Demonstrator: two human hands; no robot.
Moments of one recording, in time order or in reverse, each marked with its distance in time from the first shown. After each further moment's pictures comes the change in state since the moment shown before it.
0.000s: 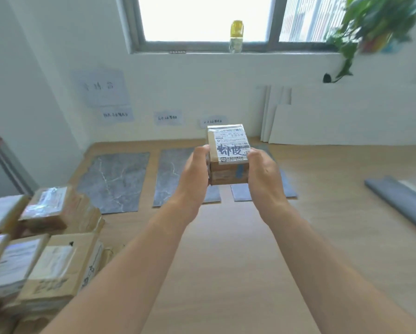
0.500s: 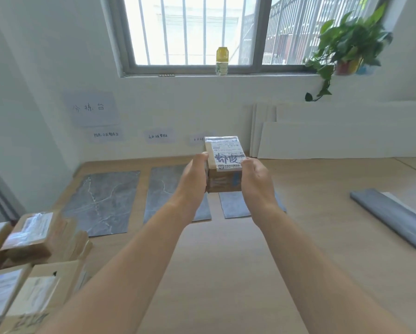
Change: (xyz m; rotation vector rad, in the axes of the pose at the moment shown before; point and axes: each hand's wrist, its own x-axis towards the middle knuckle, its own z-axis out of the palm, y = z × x) left_hand 0.036 0.020 0.030 0.041 -0.085 0.018; right_hand 0.035 -0.023 -0.020 0.013 0.071 0.028
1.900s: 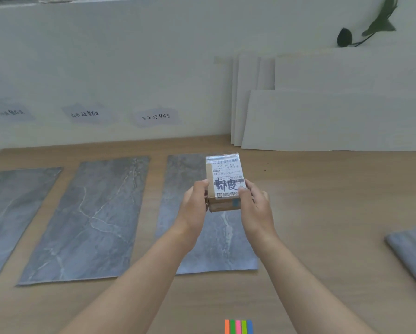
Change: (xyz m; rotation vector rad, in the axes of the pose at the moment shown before) left_hand 0.428 -0.223 0.270 0.014 0.169 -0.306; right_hand 0.456 0.274 -0.140 -0.093 -0.190 0.265
